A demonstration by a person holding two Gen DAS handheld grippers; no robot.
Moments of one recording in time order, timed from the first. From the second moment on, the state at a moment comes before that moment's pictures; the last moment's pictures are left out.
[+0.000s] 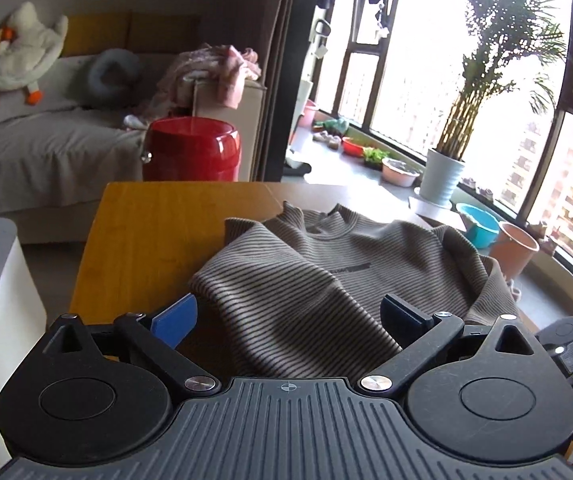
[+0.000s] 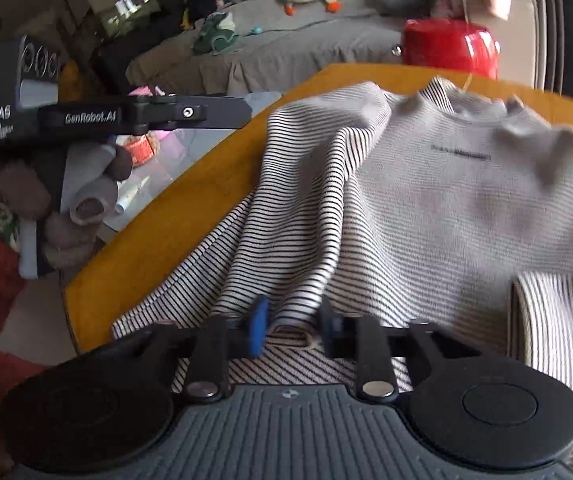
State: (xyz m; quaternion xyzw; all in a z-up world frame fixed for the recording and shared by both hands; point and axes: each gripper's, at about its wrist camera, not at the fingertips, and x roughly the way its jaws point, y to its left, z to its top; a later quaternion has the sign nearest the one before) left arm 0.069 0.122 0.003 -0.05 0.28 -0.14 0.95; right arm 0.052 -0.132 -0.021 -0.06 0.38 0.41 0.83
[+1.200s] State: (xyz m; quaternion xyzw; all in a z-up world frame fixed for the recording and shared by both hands) left arm 0.107 0.169 -0.030 -0.14 0.33 -0.10 0.93; right arm 0.253 -0.182 -0.012 0.01 0.31 0.20 0.93
